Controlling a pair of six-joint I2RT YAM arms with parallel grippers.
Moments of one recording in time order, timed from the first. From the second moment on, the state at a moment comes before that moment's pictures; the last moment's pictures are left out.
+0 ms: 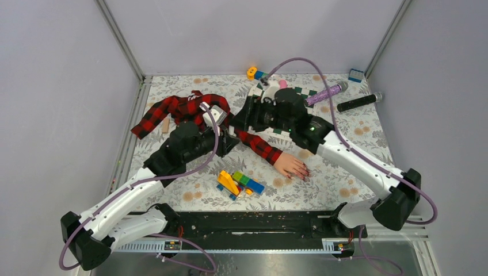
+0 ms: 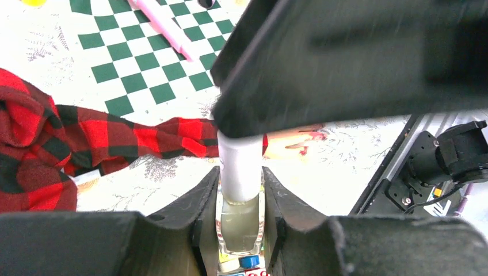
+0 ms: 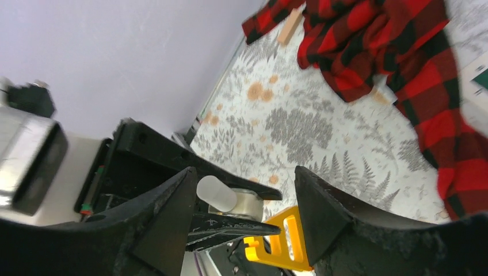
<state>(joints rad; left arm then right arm) -0.72 0.92 0.84 -0.18 0.16 -0.20 0.82 1.41 1.32 -0.25 -0.19 0.69</state>
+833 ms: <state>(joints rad) -0.72 0.99 0.87 0.15 0.96 -0.35 0.65 1.02 0.94 0.55 -0.80 0.70</state>
